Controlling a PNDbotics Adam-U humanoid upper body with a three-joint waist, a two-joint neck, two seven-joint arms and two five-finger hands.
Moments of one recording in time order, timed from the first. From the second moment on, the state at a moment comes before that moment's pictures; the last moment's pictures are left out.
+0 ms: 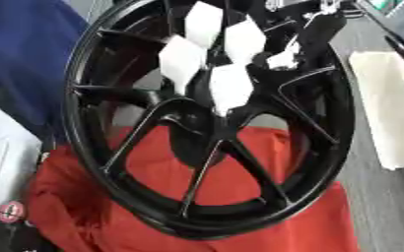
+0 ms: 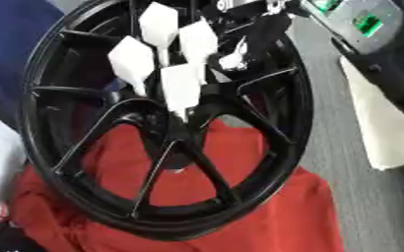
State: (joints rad) left arm -0.24 0.33 0.03 -1.98 0.31 0.05 0.29; right arm -0.99 -0.81 0.51 -1.54 0.07 0.00 0.87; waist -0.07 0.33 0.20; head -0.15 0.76
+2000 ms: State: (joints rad) left arm -0.24 0.32 0.04 -1.98 0.31 0.06 0.27; right arm -1.01 -0.79 0.50 -1.53 -0.03 0.07 0.71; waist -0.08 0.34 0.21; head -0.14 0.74
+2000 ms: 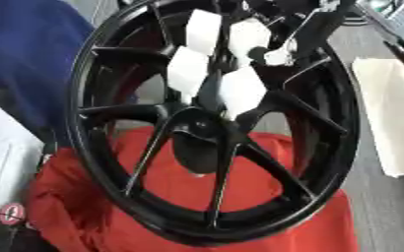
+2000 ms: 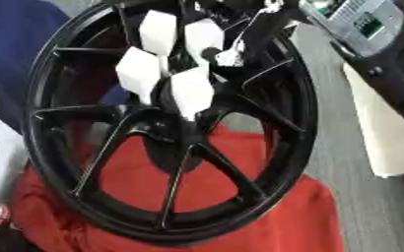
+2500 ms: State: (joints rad) left arm -0.24 0.32 0.04 -1.98 0.30 0.06 0.28; right arm -1.04 -0.83 0.37 -1.56 -0.09 0.13 0.62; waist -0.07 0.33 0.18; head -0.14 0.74
